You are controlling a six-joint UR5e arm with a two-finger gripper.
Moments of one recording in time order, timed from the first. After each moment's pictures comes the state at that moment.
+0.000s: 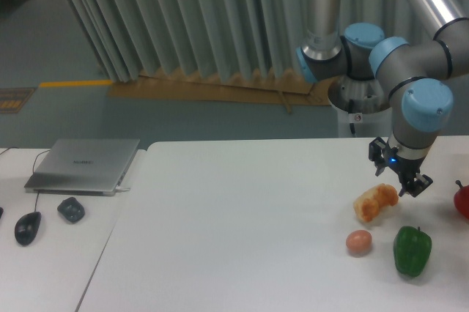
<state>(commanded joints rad) 2.49 -1.86 -1.56 -1.55 1.53 1.12</state>
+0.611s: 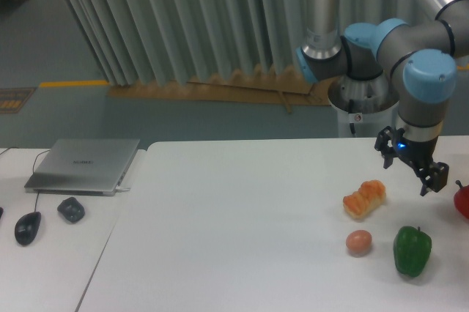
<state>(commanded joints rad) 2.50 -1.82 -1.50 -1.37 1.56 1.13</state>
